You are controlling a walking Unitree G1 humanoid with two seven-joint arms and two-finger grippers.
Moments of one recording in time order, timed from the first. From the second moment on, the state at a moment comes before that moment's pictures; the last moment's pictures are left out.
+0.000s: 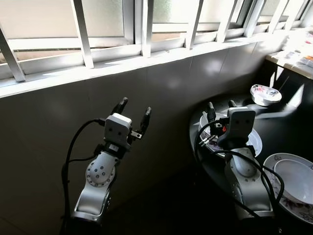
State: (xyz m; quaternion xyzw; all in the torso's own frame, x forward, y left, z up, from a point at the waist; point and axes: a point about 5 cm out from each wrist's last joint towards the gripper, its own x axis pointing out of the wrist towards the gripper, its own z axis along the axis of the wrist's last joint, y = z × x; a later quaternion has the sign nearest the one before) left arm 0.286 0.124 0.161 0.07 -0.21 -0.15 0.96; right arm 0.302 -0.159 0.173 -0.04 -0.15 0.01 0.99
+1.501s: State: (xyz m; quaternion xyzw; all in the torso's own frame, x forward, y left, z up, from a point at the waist) left arm 0.286 0.112 0.161 0.06 -0.21 -0.16 0.96; right arm 0.304 -0.160 0.106 -0.18 0.12 0.18 0.96
